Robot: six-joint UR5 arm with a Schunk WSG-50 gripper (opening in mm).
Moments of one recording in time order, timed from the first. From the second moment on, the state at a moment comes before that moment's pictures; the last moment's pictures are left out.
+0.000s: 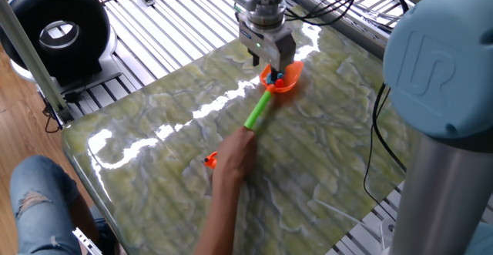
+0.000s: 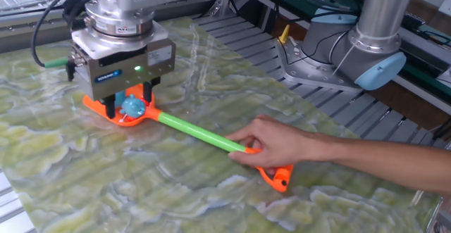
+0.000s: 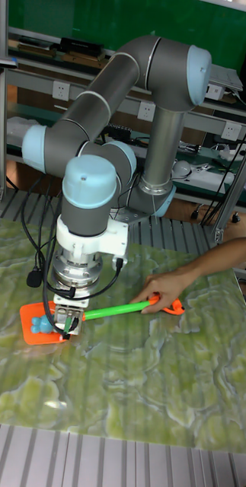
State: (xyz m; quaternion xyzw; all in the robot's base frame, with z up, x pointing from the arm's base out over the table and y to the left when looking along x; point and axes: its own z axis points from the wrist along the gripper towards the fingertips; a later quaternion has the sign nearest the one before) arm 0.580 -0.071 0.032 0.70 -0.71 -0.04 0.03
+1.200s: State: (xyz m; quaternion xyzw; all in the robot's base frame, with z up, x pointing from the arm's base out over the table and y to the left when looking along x) arm 0.584 -0.088 0.030 0.74 -0.67 -0.02 0.08
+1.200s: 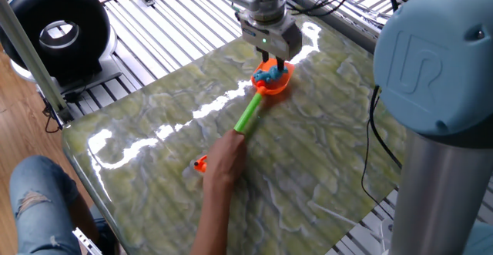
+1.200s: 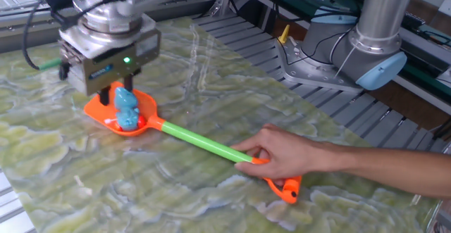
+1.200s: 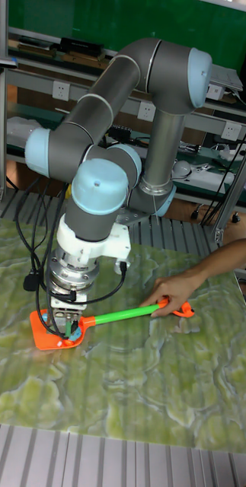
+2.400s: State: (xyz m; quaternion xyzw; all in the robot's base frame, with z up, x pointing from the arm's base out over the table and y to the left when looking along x) arm 0.631 -0.082 0.042 0.50 -0.86 -0.04 0.07
